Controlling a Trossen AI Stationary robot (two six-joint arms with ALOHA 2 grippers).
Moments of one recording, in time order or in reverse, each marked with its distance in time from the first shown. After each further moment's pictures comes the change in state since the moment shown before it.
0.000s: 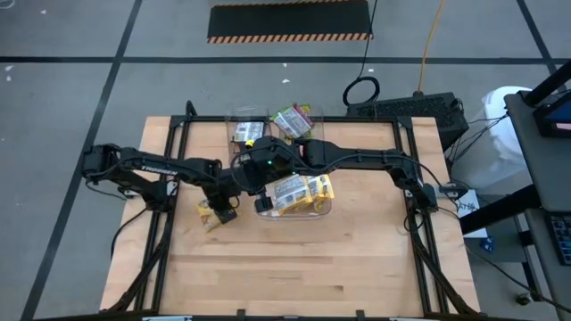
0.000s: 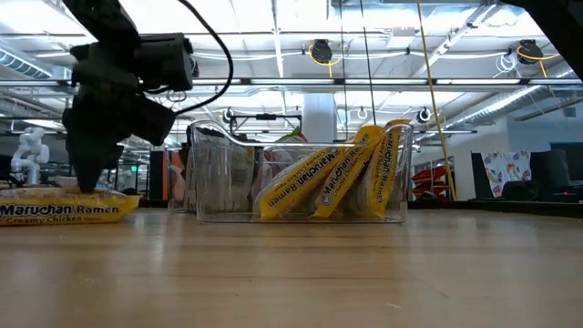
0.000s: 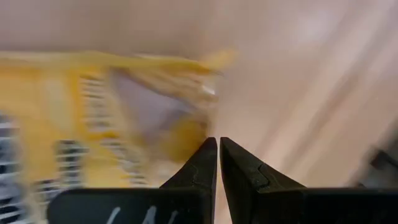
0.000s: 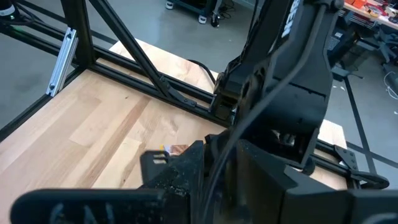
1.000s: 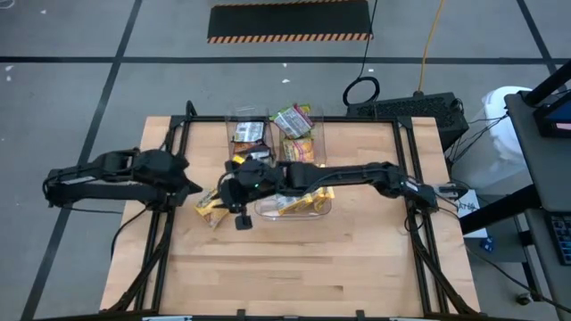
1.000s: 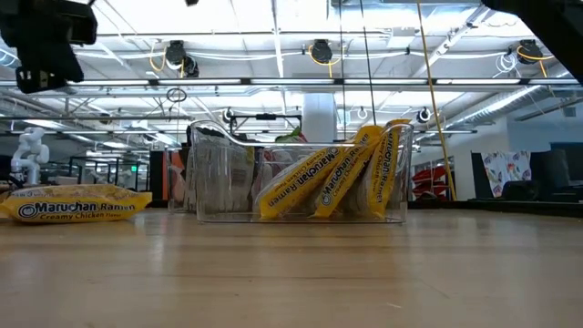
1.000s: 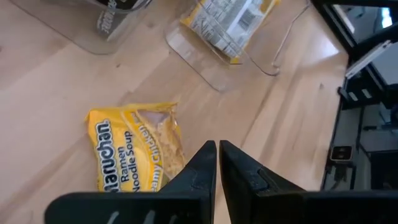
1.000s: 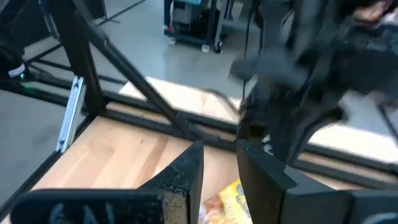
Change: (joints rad) left arm -0.014 -0.930 0.002 -0.296 -0.344 -0.207; right arm 0.049 0.133 0.001 0.273 -0.008 0.211
